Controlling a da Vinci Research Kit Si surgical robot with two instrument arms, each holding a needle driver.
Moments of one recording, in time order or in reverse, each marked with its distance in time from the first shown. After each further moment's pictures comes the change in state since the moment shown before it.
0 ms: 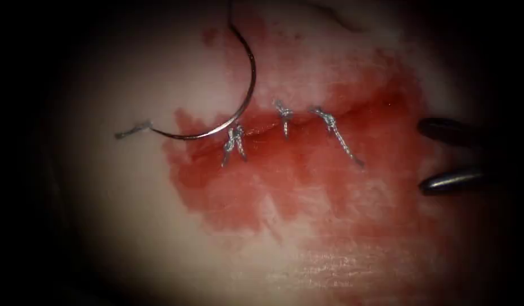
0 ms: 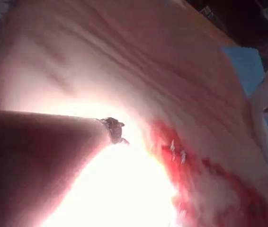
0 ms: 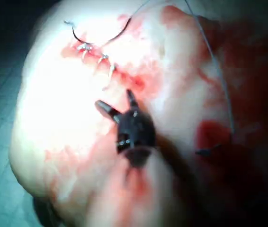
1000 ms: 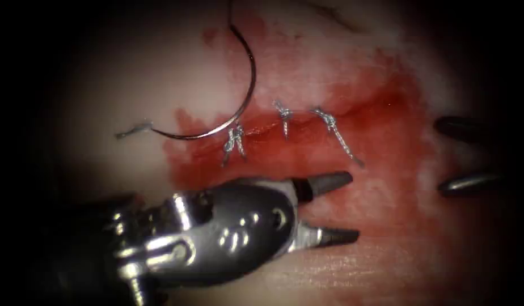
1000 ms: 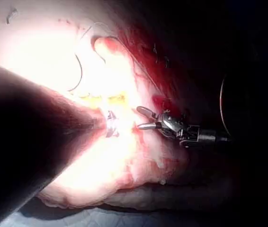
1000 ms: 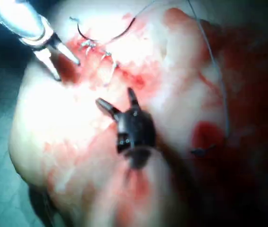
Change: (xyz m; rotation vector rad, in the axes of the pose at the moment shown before) right arm 0.001 0.000 -0.002 0.067 -0.019 -0.077; left arm -0.010 0.028 0.012 0.031 -0.210 0.415
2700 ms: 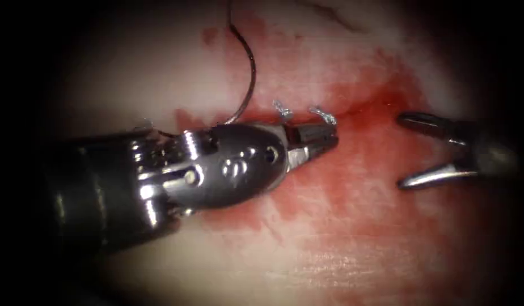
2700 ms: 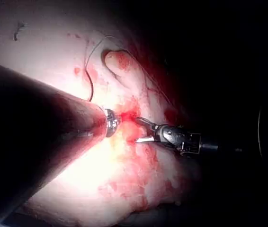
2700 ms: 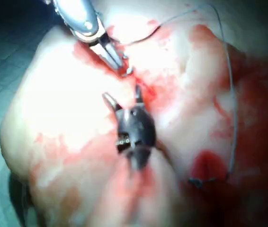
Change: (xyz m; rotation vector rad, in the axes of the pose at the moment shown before) right arm -0.001 -0.001 0.005 0.070 0.054 -0.256; left arm -0.003 -0.006 0.002 0.114 0.115 0.011
